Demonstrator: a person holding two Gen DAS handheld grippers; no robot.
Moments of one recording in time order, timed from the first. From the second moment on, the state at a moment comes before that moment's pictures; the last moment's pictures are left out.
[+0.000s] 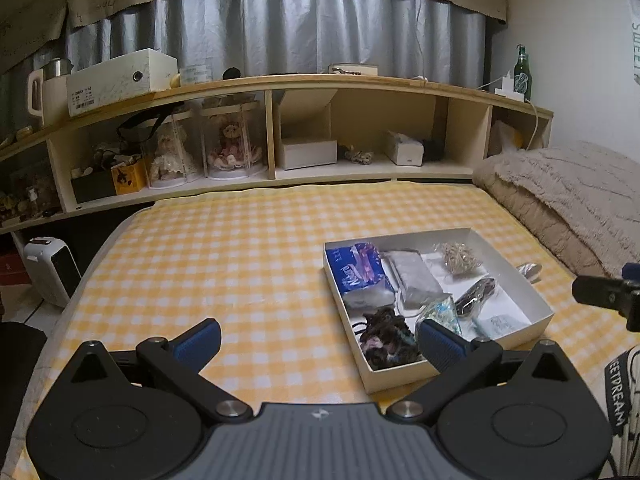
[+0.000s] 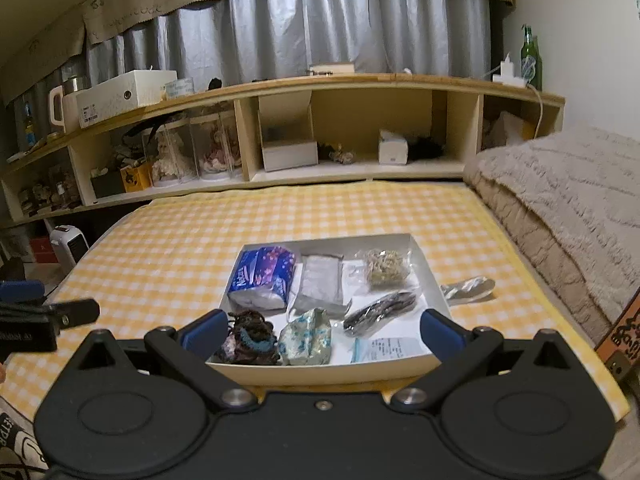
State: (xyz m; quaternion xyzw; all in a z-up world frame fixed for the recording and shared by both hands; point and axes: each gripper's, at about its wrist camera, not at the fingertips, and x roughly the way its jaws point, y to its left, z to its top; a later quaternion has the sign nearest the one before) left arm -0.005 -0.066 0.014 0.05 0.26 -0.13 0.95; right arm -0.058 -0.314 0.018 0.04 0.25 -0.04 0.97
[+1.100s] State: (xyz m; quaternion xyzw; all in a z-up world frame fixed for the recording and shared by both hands) left arm -0.012 -0.054 0.006 0.04 0.25 -0.13 0.96; right arm -0.064 -0.299 0.008 0.01 0.24 -0.06 0.97
